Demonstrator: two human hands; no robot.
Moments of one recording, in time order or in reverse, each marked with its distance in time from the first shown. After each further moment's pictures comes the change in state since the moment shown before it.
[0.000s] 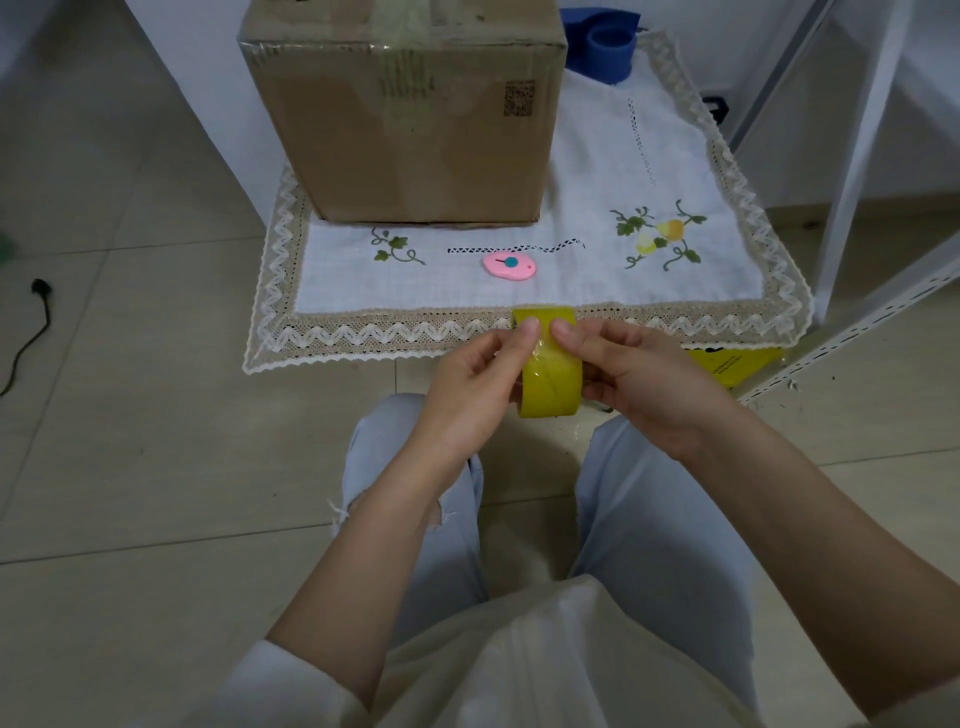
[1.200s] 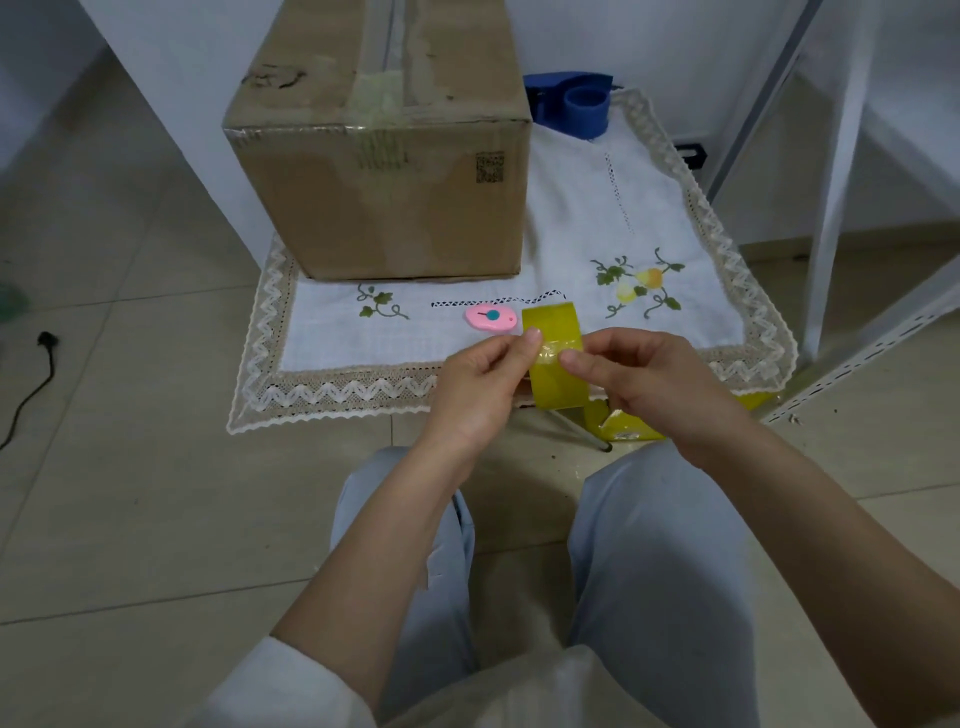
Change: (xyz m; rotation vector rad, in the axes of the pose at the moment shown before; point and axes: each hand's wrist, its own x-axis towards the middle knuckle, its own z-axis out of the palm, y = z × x) left_hand 0.044 0.020 0.023 0.053 0.024 0.021; right_hand 0.015 -0.026 -0.034 -0.234 0.133 -0.192
